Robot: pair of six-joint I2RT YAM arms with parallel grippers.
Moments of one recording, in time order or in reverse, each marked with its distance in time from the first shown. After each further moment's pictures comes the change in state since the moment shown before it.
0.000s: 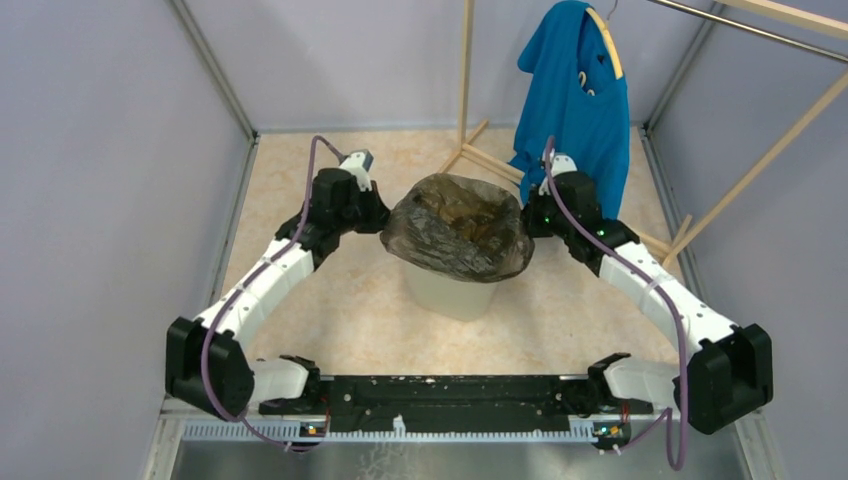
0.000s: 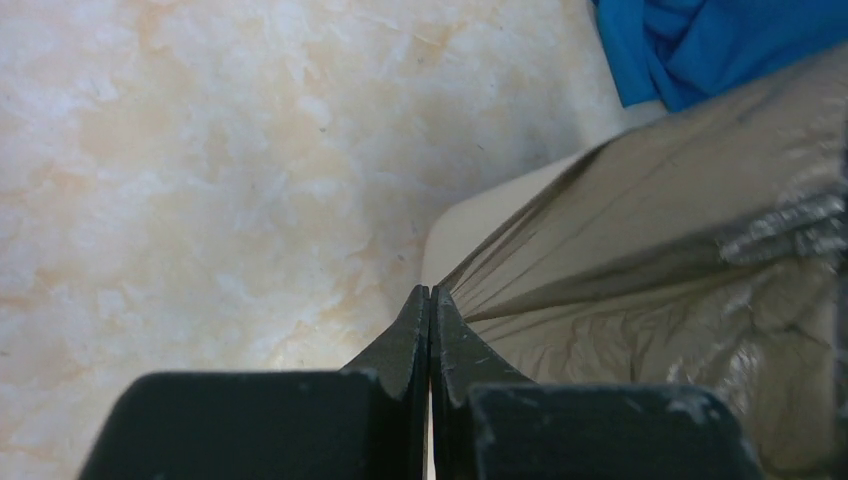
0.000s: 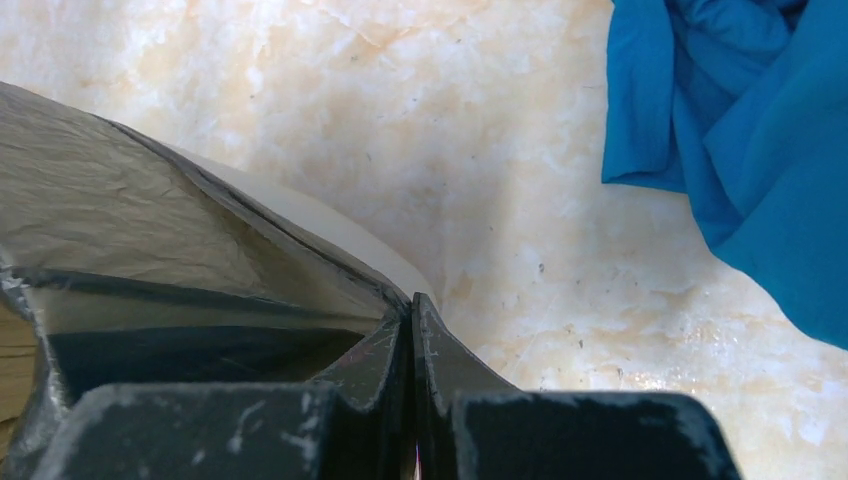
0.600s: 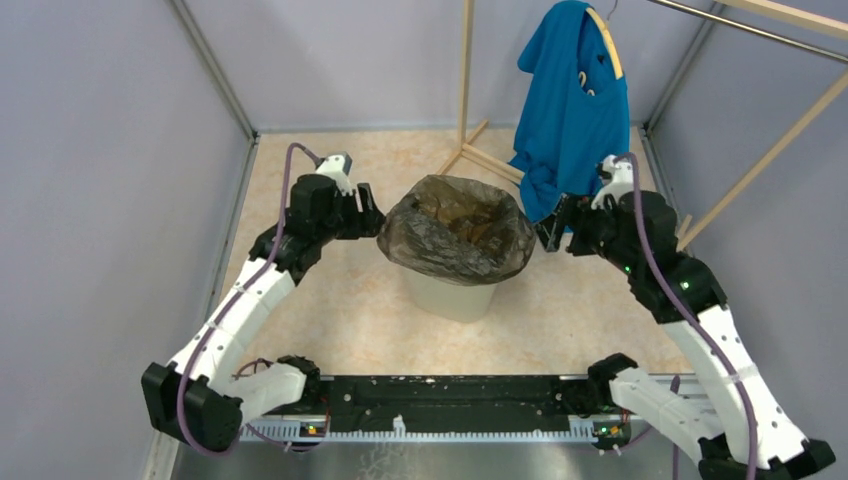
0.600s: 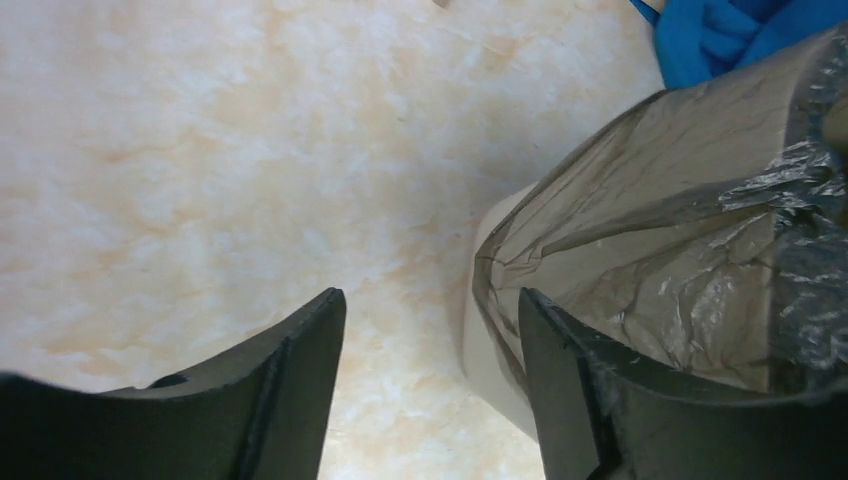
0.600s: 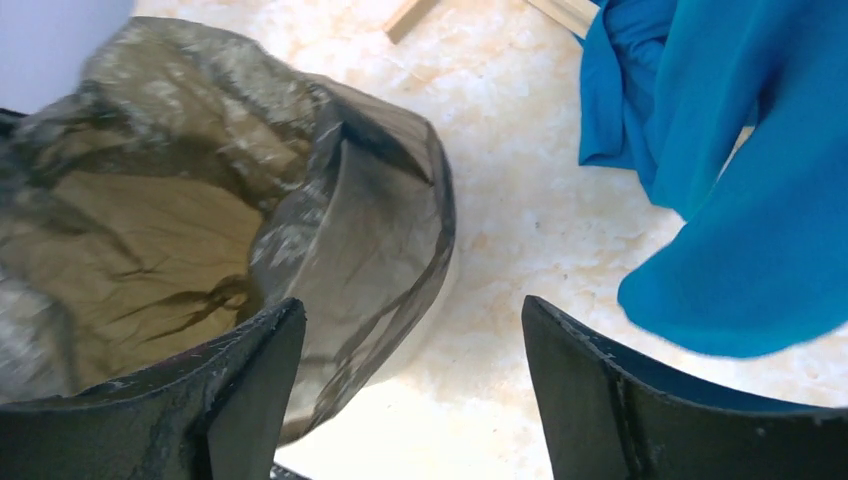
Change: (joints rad) left arm 0.002 -0.192 -0.011 -0.170 -0.100 0.027; right arm 0.000 -0.354 0.150 -0.372 0.005 -0.005
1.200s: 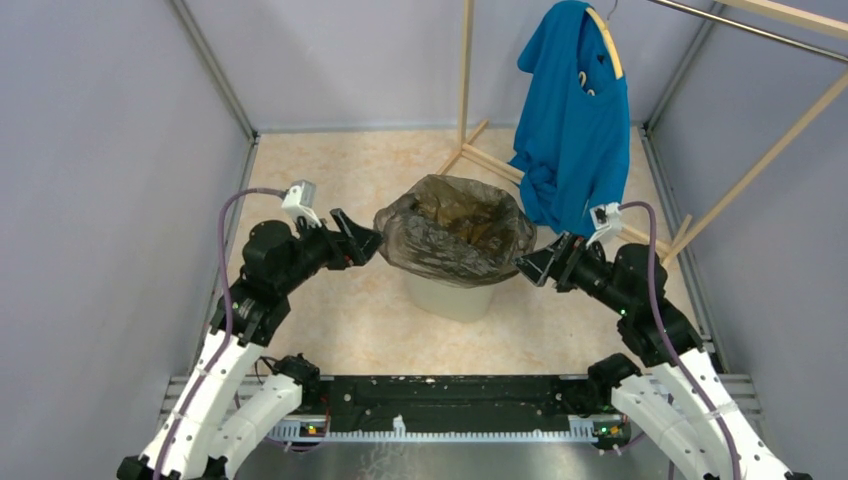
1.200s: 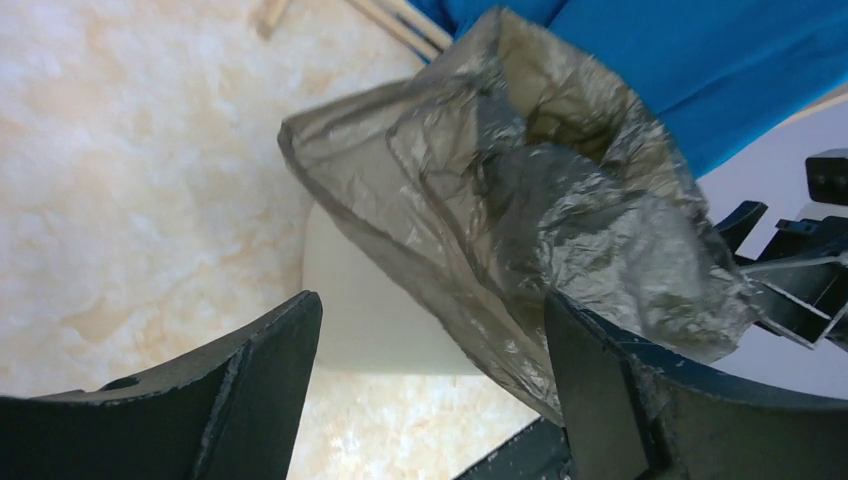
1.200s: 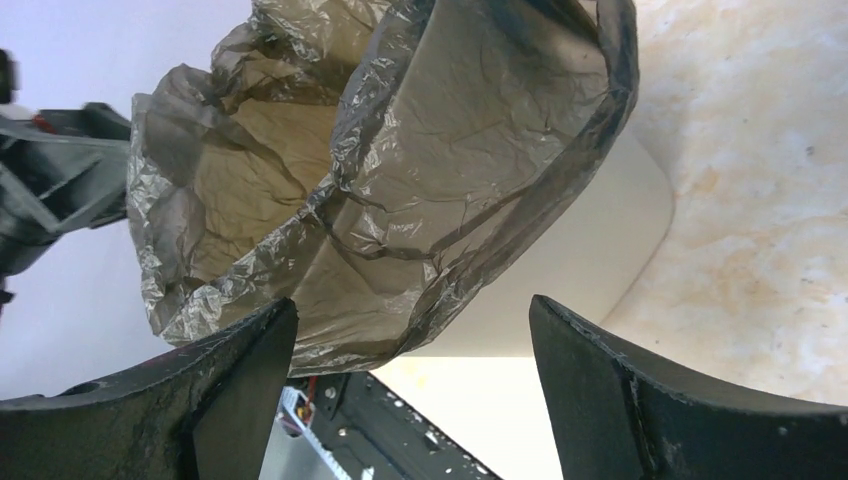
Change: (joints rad) left arm 0.003 -0.429 -0.125 0.007 0.154 -0.240; right arm 0.000 -0.323 -0.438 0.301 -0.295 0.376
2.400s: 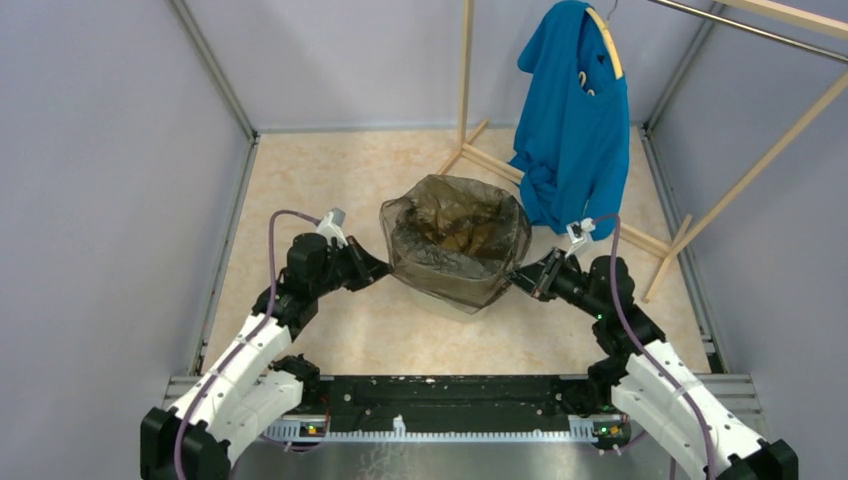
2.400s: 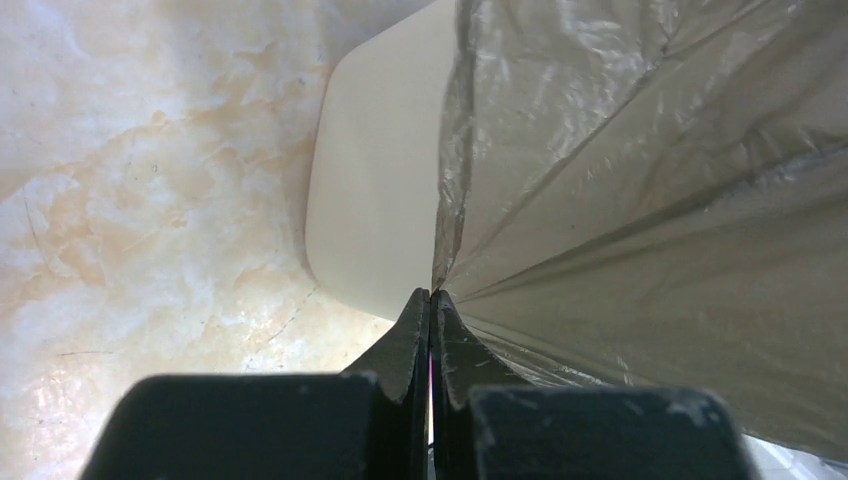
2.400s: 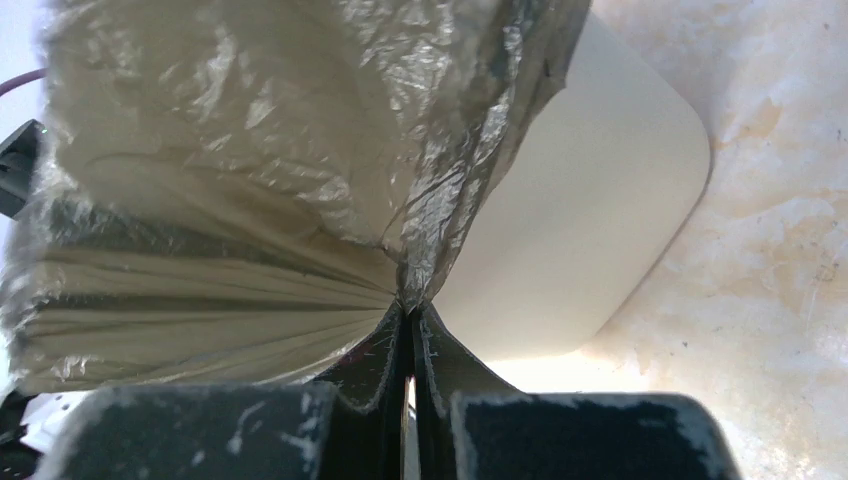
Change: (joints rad) left arm 0.000 0.108 -0.328 0.209 0.110 -0.195; right arm 0.000 0.048 -0.316 0.389 -0.100 0.143
